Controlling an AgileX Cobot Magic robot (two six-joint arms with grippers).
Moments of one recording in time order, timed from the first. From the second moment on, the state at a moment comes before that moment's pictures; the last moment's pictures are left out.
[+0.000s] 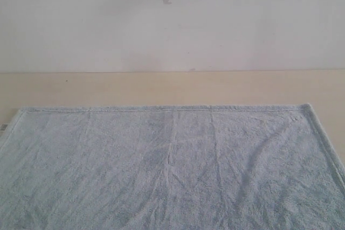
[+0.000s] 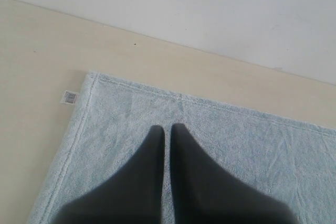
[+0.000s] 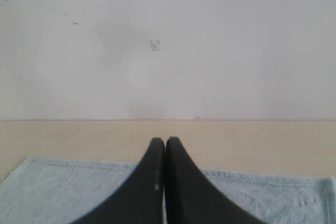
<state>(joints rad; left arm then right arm) 0.12 0.60 -0.46 -0.38 0.36 0.11 0.19 0.52 -0.52 0.75 0.23 -0.50</state>
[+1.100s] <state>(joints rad) 0.12 0.41 -0.46 -0.39 0.36 0.11 0.19 0.01 0.00 0.10 0.20 0.00</state>
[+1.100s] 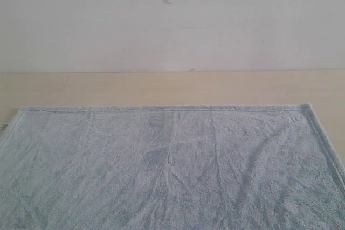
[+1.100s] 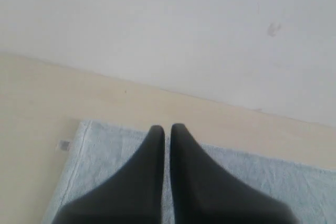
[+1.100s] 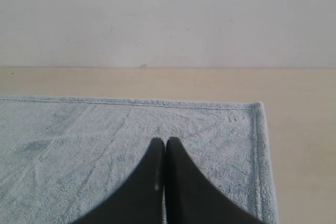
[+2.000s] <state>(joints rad) 0.12 0.00 -0.17 -0.17 0.32 0.10 0.19 0.00 0.00 0.10 0.20 0.00</state>
